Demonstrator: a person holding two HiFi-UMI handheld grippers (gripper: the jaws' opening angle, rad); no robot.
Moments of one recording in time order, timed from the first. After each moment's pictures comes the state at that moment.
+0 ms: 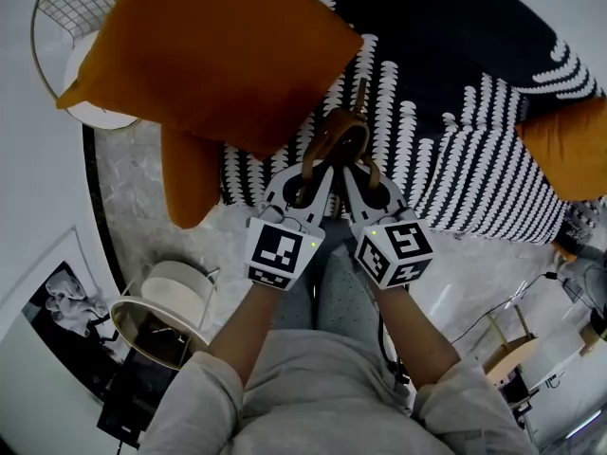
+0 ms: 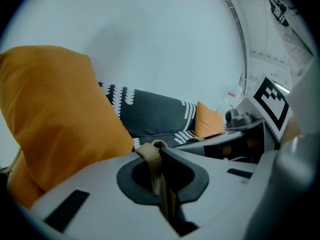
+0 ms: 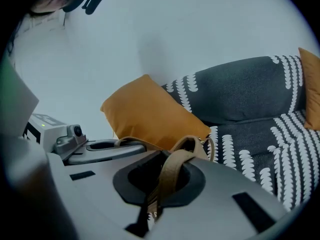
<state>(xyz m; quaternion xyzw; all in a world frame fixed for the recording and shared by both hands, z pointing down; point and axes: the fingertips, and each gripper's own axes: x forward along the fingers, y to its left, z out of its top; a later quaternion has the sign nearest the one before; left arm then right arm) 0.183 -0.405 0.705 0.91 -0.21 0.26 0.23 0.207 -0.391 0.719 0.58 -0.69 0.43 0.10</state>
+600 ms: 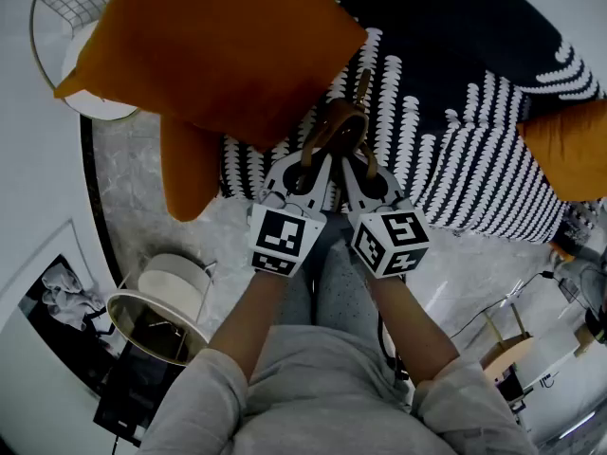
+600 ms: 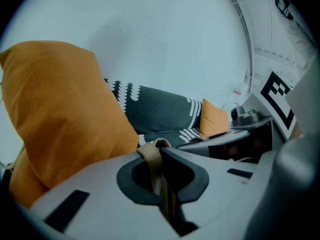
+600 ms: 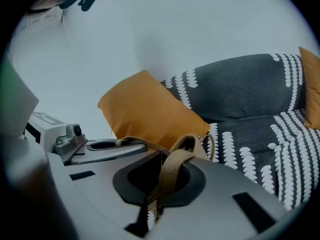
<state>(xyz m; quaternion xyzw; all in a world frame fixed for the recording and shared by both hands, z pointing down) 0.178 -0.412 0.725 0.90 -0.24 0.27 0.23 0.203 -0.394 0.735 0.58 -0.68 0.43 0.11</state>
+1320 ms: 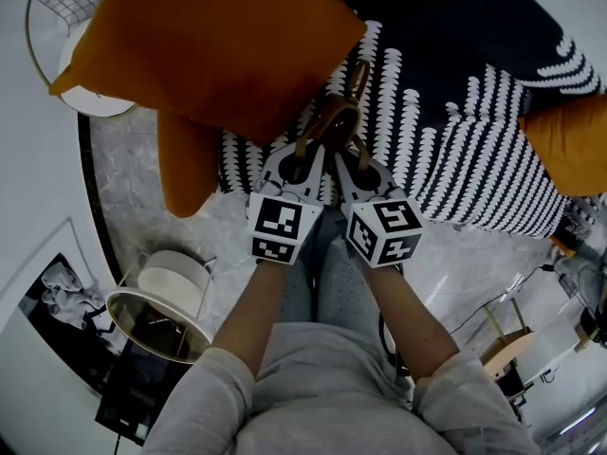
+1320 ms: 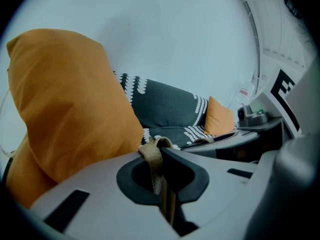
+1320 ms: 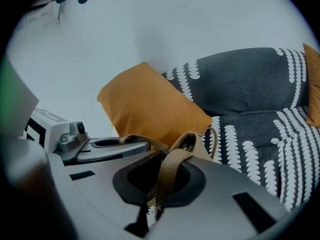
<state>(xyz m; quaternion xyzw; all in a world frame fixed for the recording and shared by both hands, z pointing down) 0.168 -0.412 0.750 0.88 -0.26 0.29 0.26 0.191 -0.389 0.755 0.56 -0.68 0.45 0.13</state>
